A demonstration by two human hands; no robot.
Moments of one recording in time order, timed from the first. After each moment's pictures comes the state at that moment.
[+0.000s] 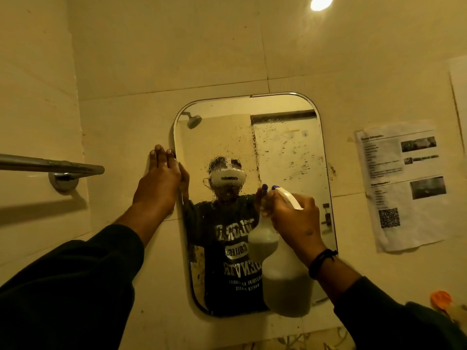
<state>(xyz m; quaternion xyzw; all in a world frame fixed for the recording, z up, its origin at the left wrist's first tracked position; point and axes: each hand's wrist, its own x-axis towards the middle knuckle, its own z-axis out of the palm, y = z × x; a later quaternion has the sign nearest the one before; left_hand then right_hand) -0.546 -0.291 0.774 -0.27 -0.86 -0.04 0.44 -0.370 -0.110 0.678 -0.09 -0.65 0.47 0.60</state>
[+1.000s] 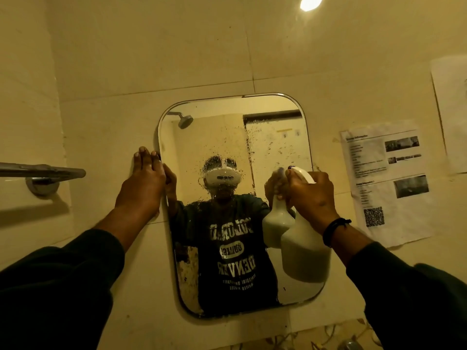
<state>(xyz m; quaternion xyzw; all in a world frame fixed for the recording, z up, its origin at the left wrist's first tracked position) -0.538 -0.292 0.775 -0.26 -0.86 -0.03 0.43 -0.328 -0.072 0.718 -0.15 -0.64 0.43 0.62</state>
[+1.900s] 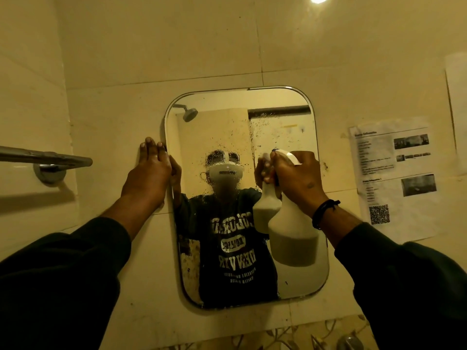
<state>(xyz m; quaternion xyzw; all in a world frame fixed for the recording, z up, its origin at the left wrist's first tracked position) -0.539 -0.292 0.775 -0.27 -0.86 -0.03 0.43 -0.342 -0.099 0.743 -0.06 -0.67 0.40 0.62</state>
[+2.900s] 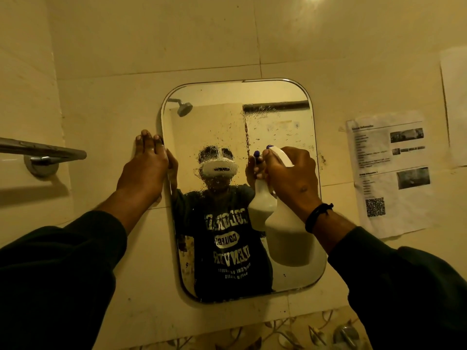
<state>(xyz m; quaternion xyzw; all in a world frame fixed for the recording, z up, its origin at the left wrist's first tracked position) -0.548 -0.292 0.774 -0.28 -0.85 -0.03 0.45 -0.355 -0.102 0.730 -0.10 -0.68 0.30 0.66</state>
